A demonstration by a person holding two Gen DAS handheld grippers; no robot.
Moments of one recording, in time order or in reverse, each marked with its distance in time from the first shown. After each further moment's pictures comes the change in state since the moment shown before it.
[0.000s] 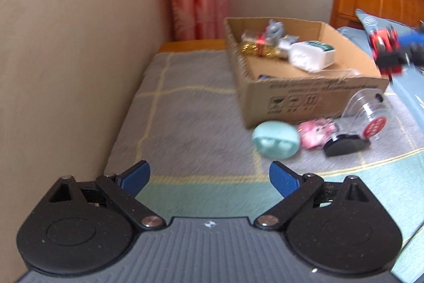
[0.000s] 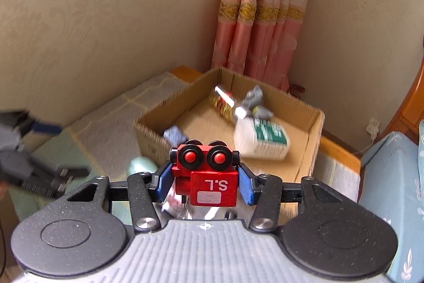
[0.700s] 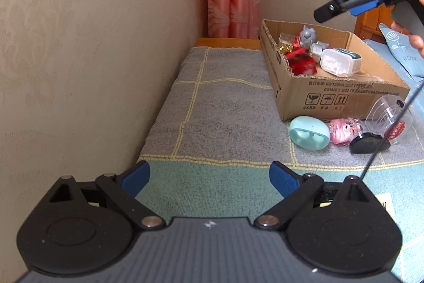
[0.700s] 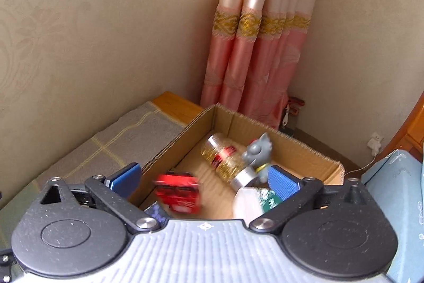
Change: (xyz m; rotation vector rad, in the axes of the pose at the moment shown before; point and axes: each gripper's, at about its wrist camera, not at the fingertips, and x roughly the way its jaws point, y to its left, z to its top) left arm -0.015 0.029 -0.016 -0.085 -0.012 0.068; right arm 0.090 -0.001 0.081 0.009 0.013 -0.036
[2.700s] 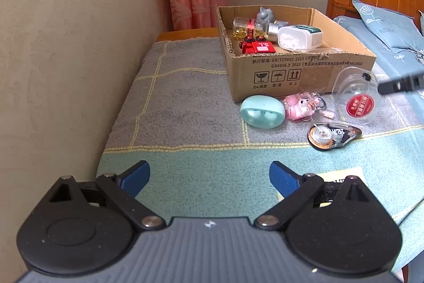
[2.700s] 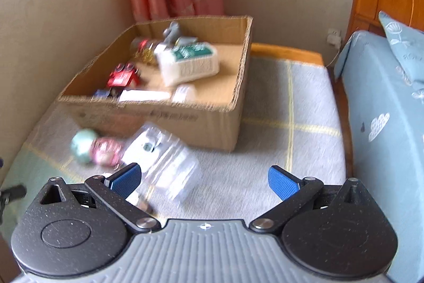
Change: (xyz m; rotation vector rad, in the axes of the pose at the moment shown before) left arm -0.012 -0.046 -0.009 0.116 0.039 -0.062; right arm -0.073 -0.068 -0.179 0.390 0.125 -0.058
